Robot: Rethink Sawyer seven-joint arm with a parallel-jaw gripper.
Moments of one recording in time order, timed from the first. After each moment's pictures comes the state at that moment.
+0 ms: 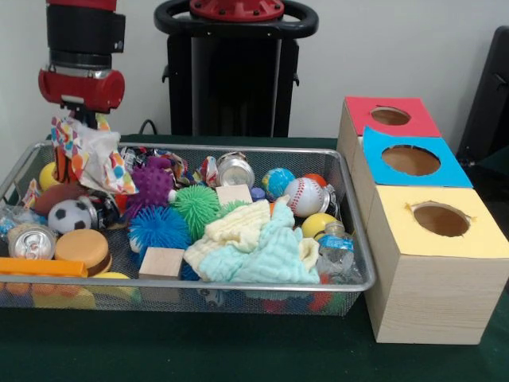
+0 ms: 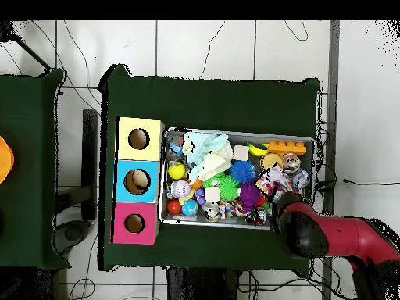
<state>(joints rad) -0.97 -0.81 0.44 1.91 -0.75 0.27 2.13</state>
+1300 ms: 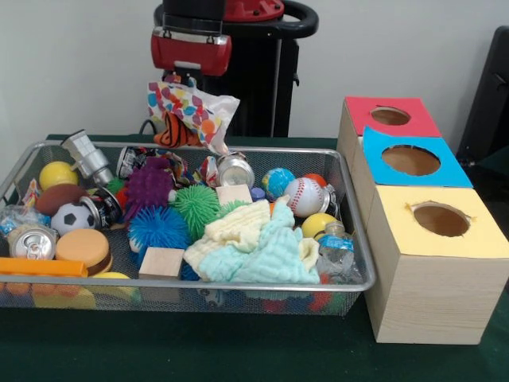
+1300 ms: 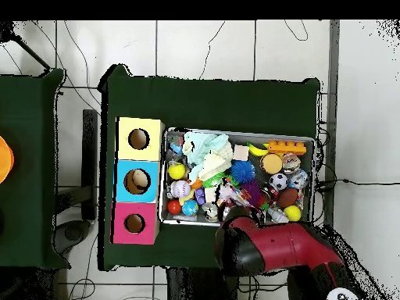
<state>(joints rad) -0.66 -0.96 0.31 2.08 -0.70 0.27 2.13</state>
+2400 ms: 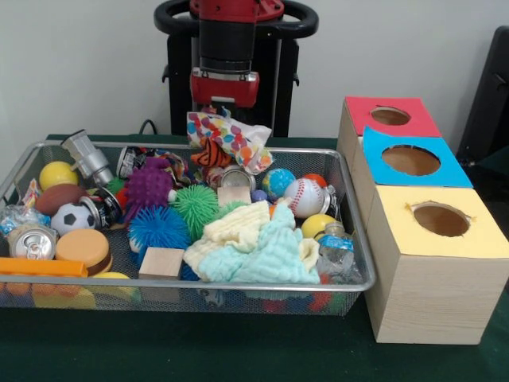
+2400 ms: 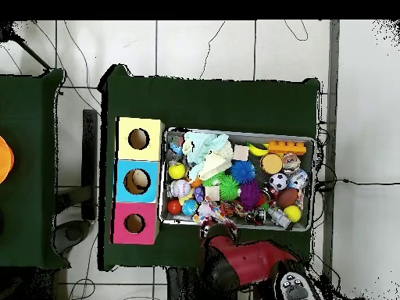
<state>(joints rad) -0.40 -0.68 -0.02 2.09 -0.69 -0.11 2.13</state>
